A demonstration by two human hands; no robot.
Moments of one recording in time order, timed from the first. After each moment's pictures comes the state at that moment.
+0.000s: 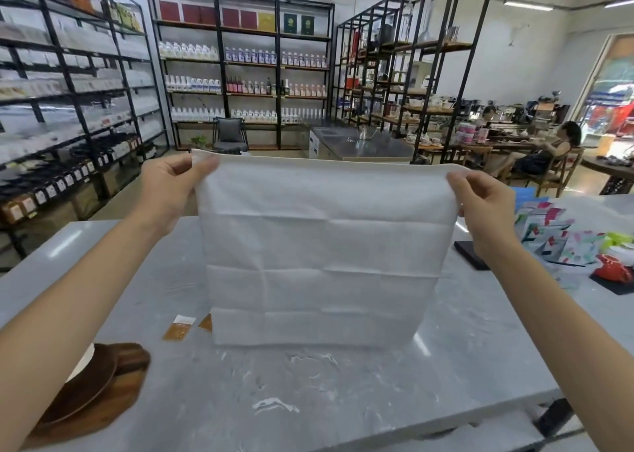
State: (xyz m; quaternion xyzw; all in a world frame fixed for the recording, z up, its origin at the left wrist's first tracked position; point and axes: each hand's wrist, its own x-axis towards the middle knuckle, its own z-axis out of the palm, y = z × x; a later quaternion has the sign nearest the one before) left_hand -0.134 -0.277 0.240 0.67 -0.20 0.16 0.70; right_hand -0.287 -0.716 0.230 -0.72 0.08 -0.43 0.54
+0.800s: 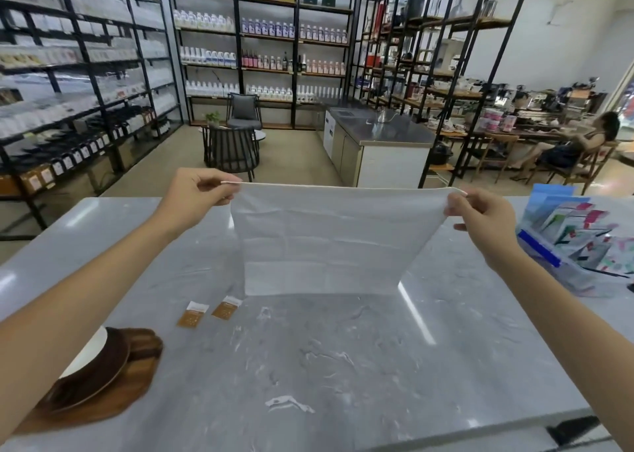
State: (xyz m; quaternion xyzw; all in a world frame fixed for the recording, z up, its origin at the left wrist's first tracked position) left_hand -0.080 -0.257 0.190 0.78 -0.23 0.14 0.57; right_hand -0.221 -0.729 0.183 -0.81 0.10 -0.34 0.47
